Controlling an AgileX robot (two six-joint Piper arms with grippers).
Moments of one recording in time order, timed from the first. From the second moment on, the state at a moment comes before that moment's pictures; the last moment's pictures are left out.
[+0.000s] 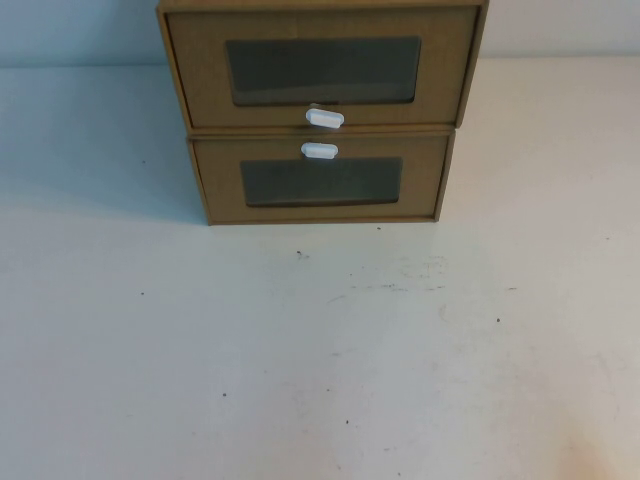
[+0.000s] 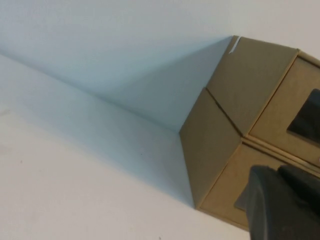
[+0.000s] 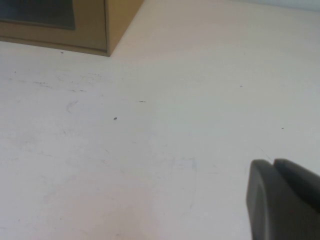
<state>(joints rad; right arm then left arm) 0.06 -0.01 0.02 0.30 0.36 -0.33 -0.05 -0.01 0.03 -0.02 0.00 -0.43</state>
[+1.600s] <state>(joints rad) 0.06 -0.01 0.02 0.30 0.36 -0.33 -0.42 1.75 -2.05 -0.38 1.02 0.46</state>
